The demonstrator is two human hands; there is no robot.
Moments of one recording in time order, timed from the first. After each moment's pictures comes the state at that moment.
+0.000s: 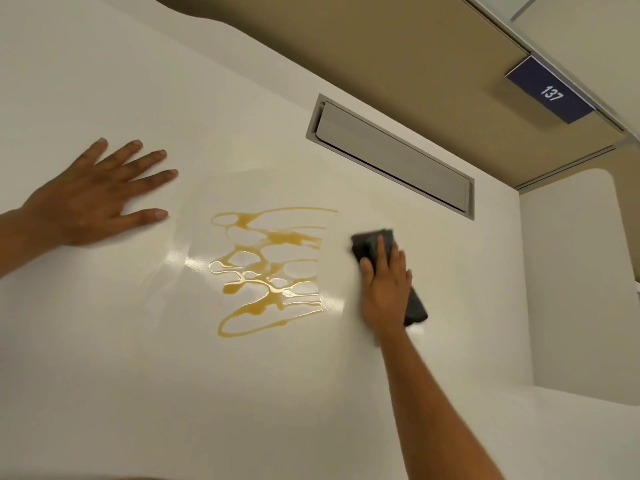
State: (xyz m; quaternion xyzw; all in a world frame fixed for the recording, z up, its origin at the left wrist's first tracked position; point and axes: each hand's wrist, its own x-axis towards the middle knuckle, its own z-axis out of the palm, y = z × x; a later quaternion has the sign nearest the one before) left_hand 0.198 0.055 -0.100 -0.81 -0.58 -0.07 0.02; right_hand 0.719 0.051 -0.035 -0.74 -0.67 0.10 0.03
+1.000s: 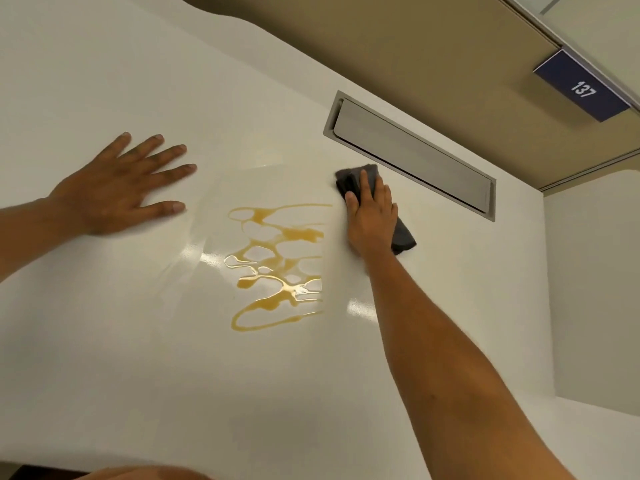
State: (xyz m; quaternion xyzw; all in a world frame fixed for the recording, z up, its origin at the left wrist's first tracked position) left_hand 0.202 0.047 -0.082 -0.81 -0.58 -0.05 0.03; right_hand 0.640 0.162 -0.038 -0.69 -0.72 0.08 0.01
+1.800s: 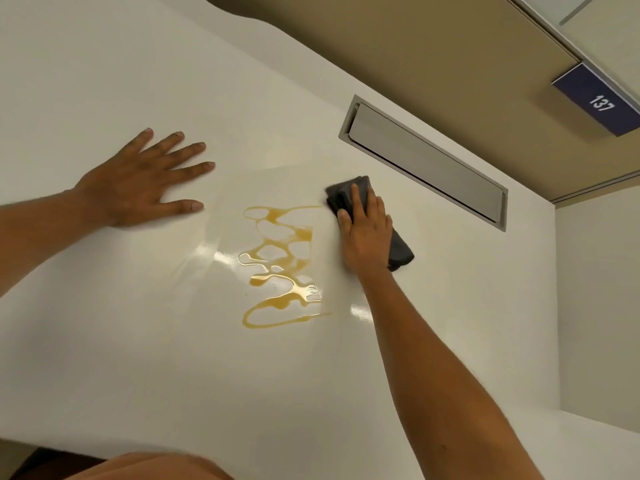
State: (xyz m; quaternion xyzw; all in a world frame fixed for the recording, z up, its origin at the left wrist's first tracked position) left_hand 0.211 0.044 -0.066 -0.81 -0.57 -0.05 0.05; right_hand 0.618 0.122 -0.034 -0.64 -0.76 0.08 -0.02
